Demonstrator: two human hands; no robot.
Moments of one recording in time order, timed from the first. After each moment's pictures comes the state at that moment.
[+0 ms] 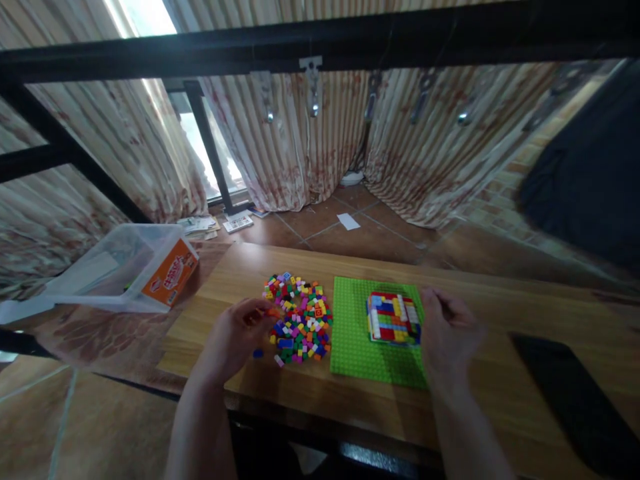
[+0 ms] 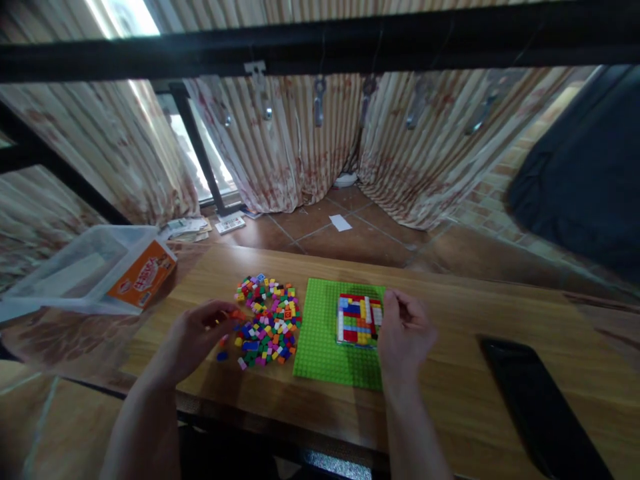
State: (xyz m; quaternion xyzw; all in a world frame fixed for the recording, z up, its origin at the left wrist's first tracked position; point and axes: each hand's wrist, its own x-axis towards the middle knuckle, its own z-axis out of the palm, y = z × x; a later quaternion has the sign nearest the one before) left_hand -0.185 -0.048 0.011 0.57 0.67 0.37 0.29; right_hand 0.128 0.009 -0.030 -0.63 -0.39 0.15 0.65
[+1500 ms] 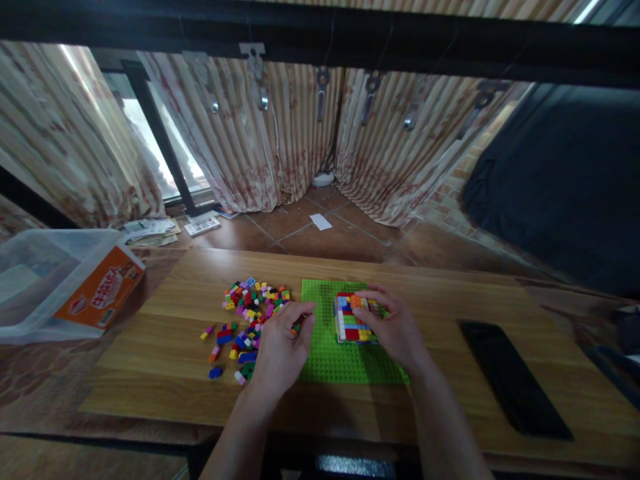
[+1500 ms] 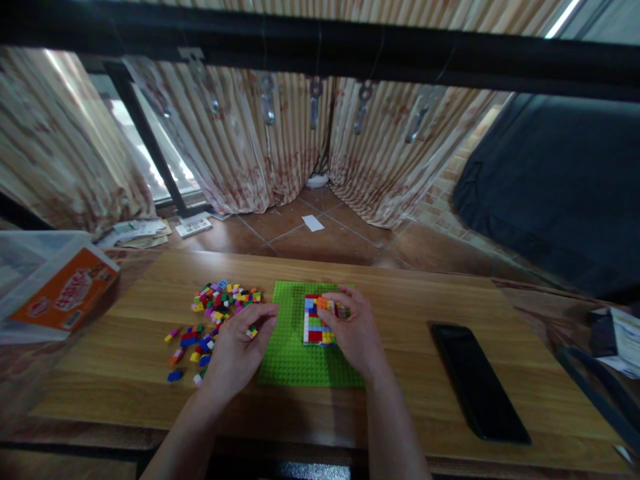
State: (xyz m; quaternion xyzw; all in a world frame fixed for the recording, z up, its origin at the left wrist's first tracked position) left_hand -0.068 -0.025 -0.009 0.68 0.53 0.45 0.24; right_hand 0.147 0.009 -0.030 -0.58 -0.63 0.26 0.45
